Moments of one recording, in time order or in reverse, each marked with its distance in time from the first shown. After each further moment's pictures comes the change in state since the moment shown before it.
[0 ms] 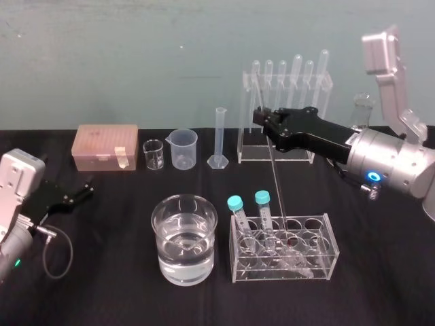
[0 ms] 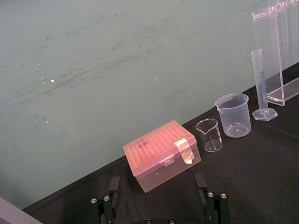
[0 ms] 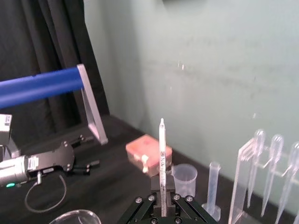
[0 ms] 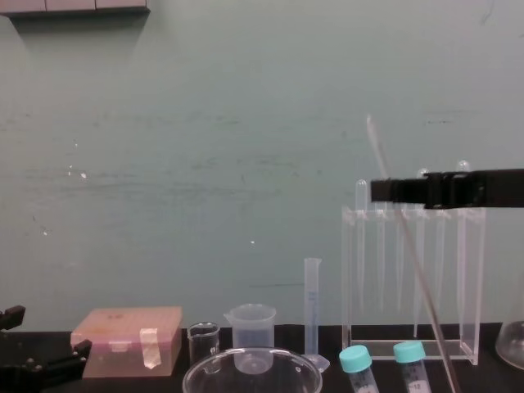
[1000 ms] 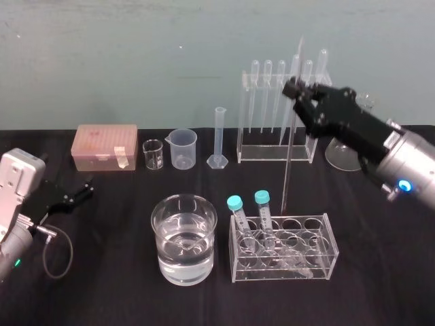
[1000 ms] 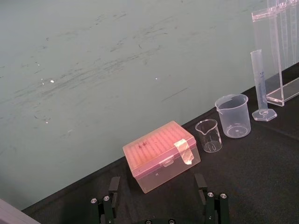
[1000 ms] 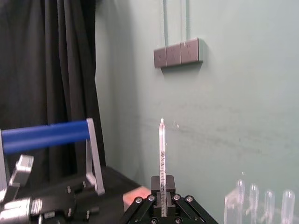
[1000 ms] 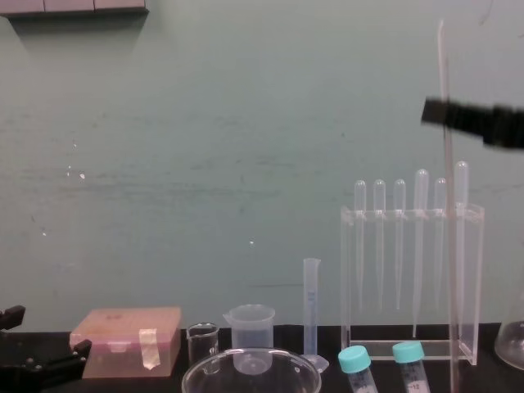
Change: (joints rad) left arm 0.000 0.000 0.000 0.000 0.000 0.000 0.000; right arm -0.187 -0.018 0.167 -0.087 -0.011 -0.283 0.056
